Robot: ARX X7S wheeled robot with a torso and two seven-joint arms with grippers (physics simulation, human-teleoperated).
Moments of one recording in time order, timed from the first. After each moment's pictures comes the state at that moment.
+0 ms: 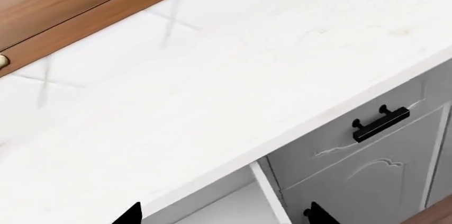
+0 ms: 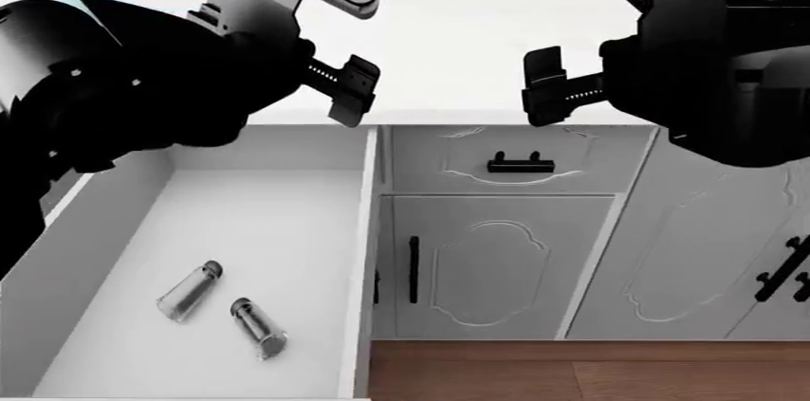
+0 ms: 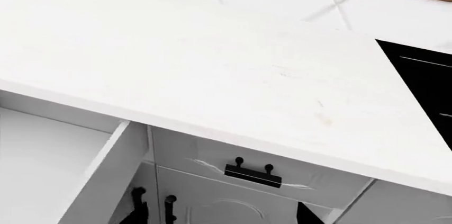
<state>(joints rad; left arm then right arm) -1.67 -0.49 1.17 -0.22 -1.37 -0.90 -0.49 1.55 0.70 -0.83 0.09 1.61 1.08 0.68</state>
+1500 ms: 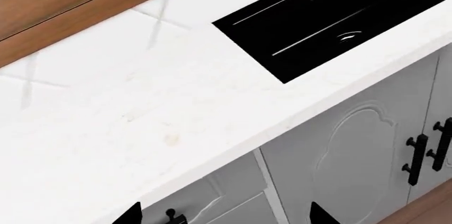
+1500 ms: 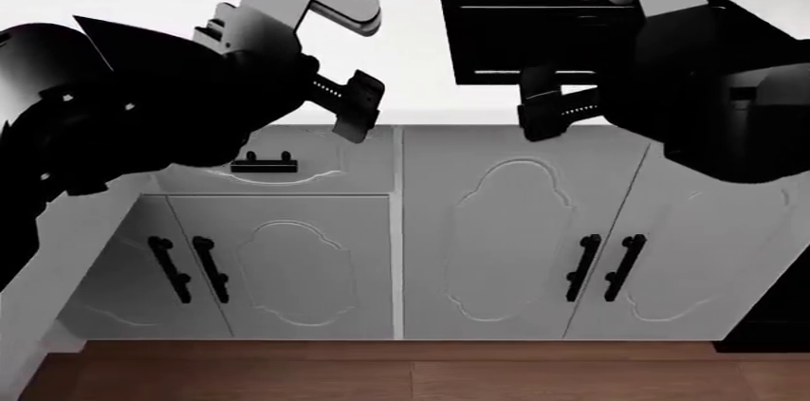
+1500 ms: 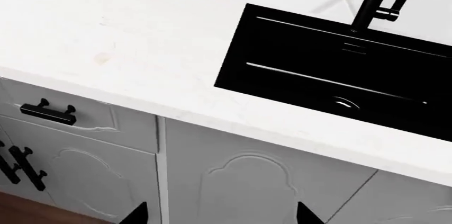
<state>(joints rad) -1.63 -0.52 1.15 -0.15 -1.39 -0.88 -0.50 1.52 0.72 -0.84 0.06 1.65 1.07 0.72</state>
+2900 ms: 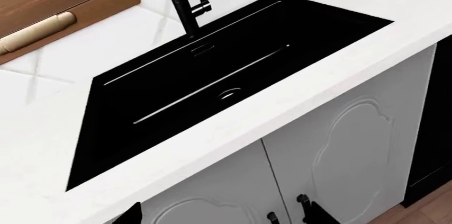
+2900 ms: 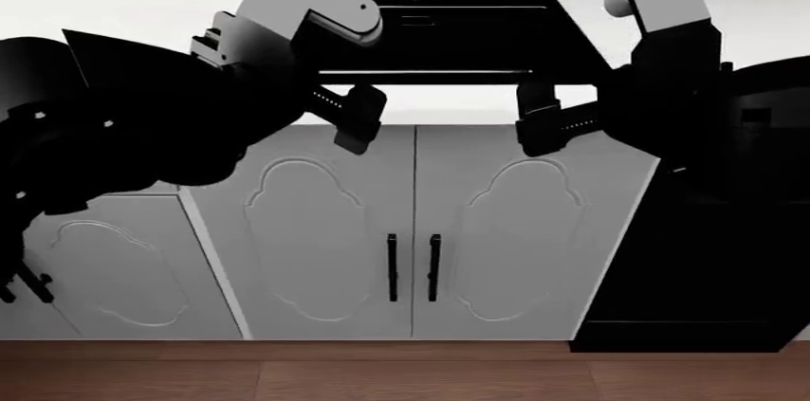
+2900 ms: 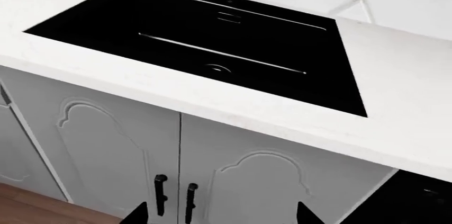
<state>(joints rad) -1.61 -0.56 1.13 -0.05 -1.45 -0.89 -0.56 1.50 0.75 -0.83 -0.03 1.72 1.07 0.78</state>
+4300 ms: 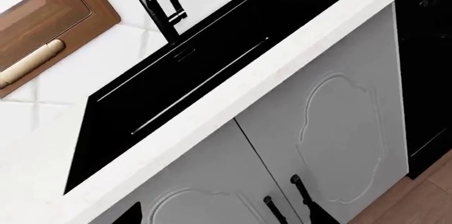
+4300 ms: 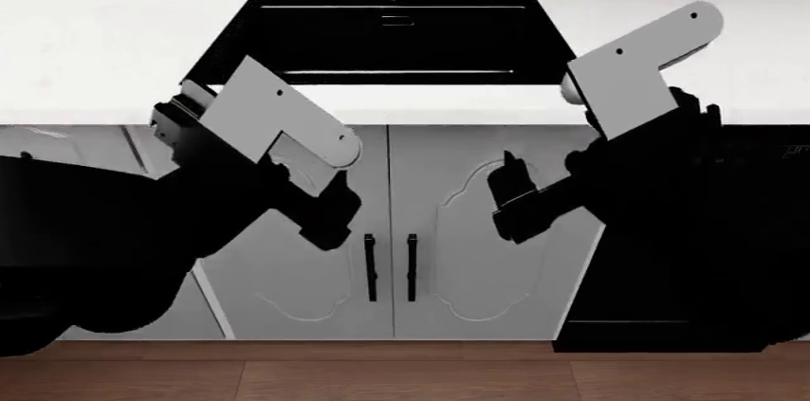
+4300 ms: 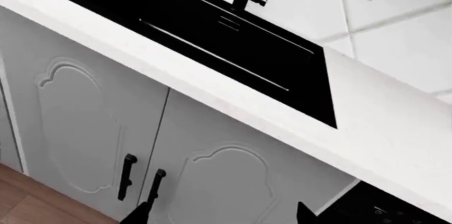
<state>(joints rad) -1.49 -0.81 1.13 0.44 -1.51 -0.90 -0.73 1.40 0.83 -0.86 -0.42 1.77 1.04 0.97</state>
